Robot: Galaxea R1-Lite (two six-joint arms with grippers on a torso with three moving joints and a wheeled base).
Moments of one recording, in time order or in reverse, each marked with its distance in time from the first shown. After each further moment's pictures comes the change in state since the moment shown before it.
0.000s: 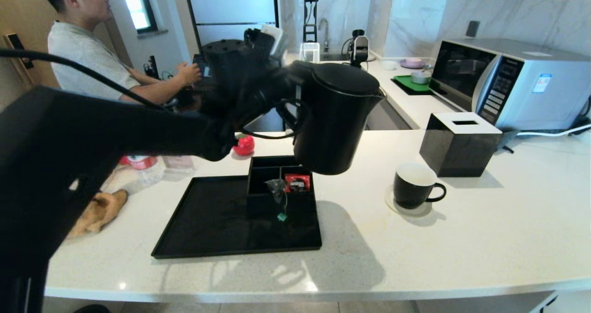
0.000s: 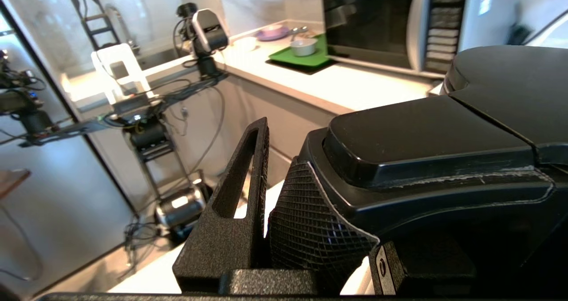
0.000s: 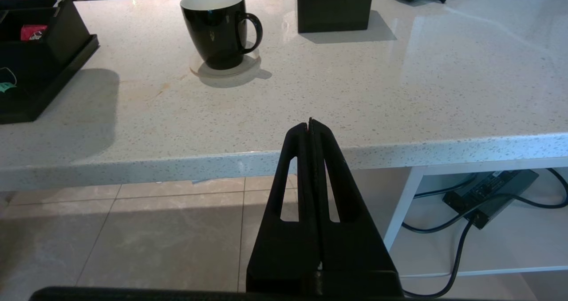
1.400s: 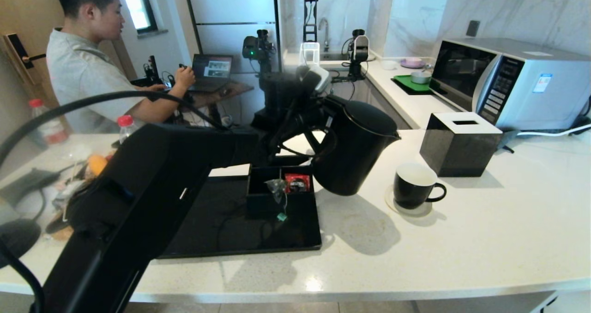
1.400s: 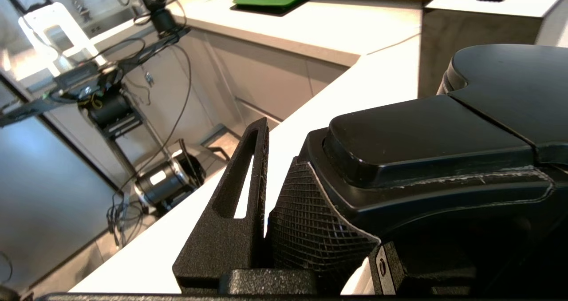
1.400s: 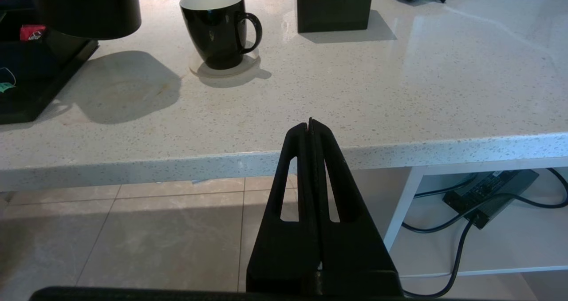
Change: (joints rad) left arm -0.063 0.279 -0.353 0.229 -0.015 0.110; right arm 0.000 0.000 0.000 0.000 0.000 0.000
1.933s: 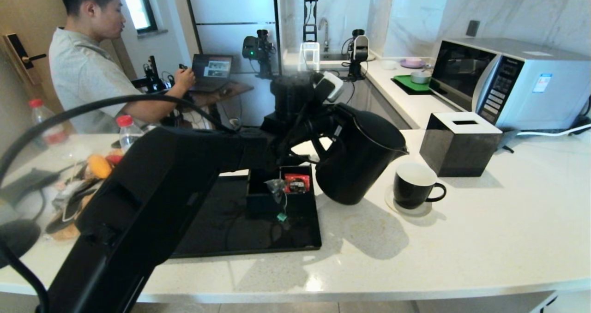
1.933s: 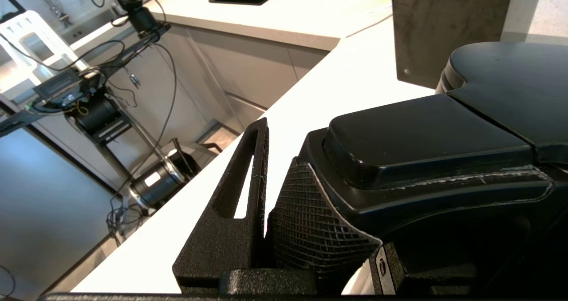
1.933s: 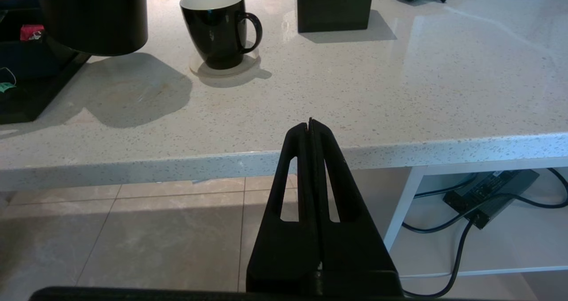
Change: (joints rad) left arm -0.033 0.007 -0.005 0.051 -0.003 0.070; right arm 0.000 0.000 0.000 0.000 0.000 -0.001
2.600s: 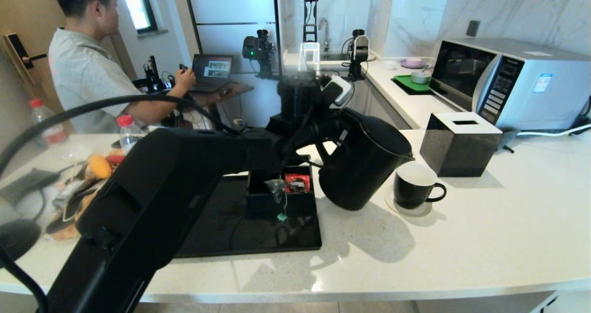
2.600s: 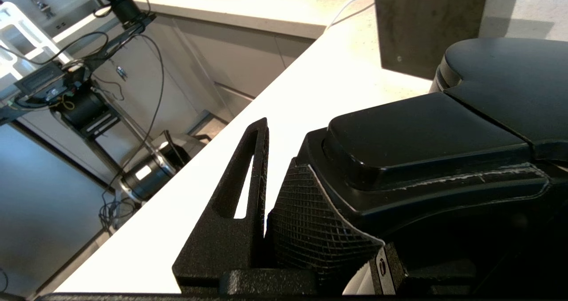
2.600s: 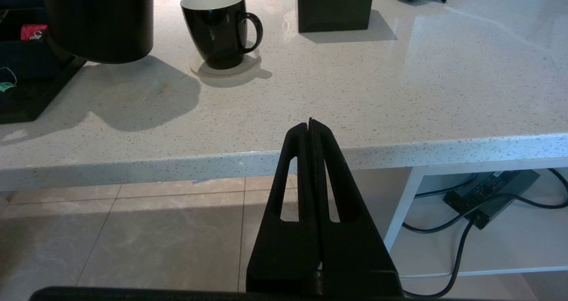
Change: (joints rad) left arm -0.035 -0.006 -0.003 0.056 0.012 0.015; right arm 0.000 0.000 0.000 0.000 0.000 0.000
